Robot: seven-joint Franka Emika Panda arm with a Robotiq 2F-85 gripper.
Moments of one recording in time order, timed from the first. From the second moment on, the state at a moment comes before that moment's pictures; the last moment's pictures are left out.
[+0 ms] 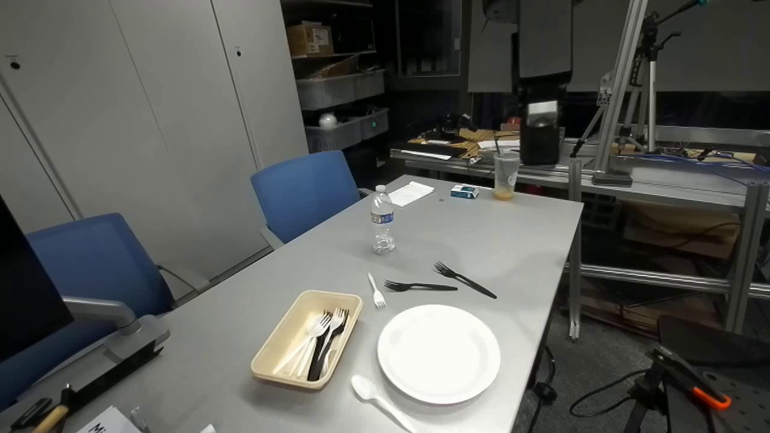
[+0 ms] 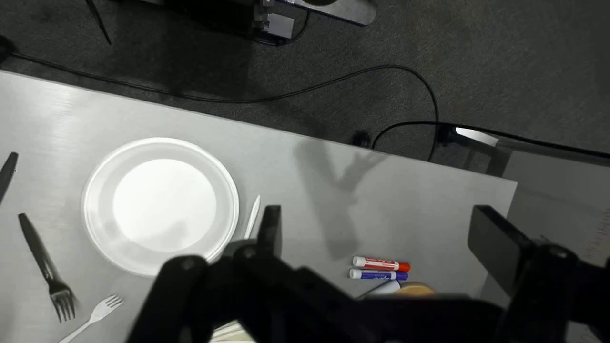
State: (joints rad) arm 0.16 -0.34 0.01 -2.11 0.24 1.65 -0.08
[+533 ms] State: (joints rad) arm 0.13 -0.34 0.01 -2.11 0.20 1.69 -0.07
